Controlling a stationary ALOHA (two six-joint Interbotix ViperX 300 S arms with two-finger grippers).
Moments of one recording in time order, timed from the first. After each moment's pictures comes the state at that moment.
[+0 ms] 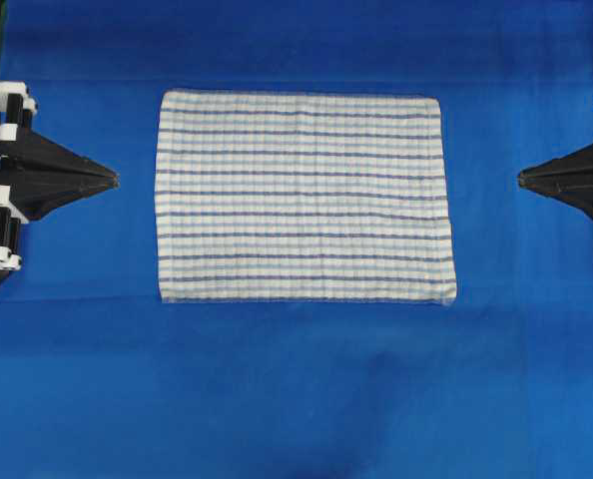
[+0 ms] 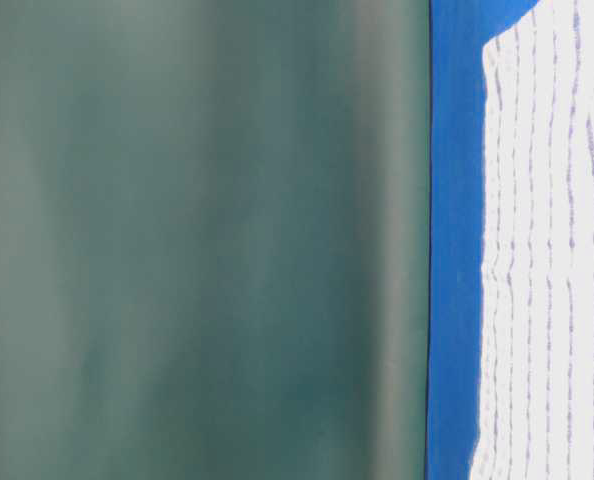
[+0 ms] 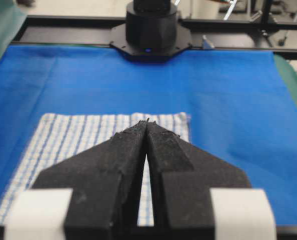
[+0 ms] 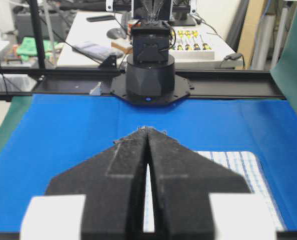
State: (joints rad) left arm 0.00 -0.97 1.18 0.00 -0.29 0.00; right arm 0.00 -0.97 1.18 0.00 -0.29 0.00
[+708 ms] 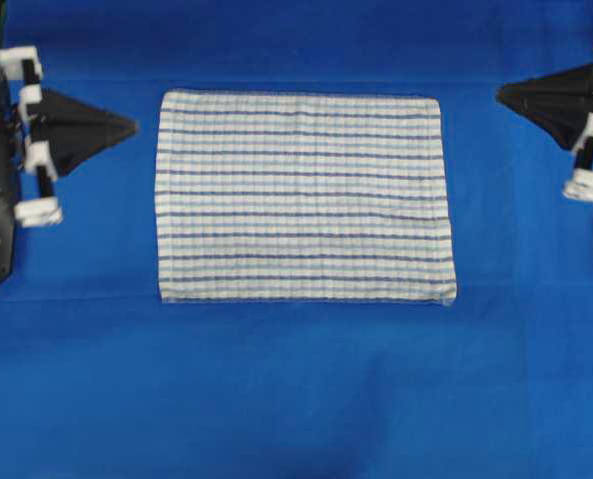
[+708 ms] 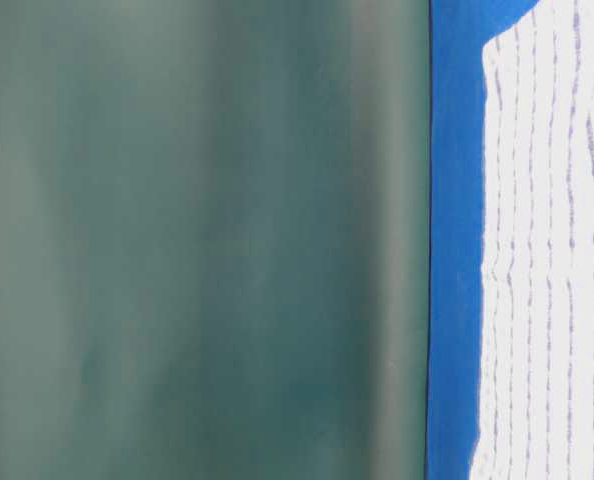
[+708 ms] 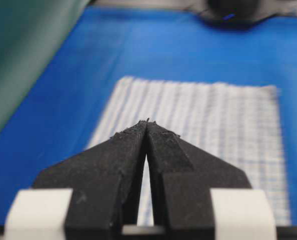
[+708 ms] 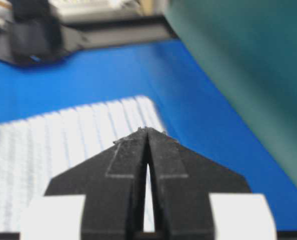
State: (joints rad) left arm 0.22 -0.84 1.18 -0.02 -0.30 0.08; right arm -0.32 -0.83 1.17 0.00 -0.23 0.01
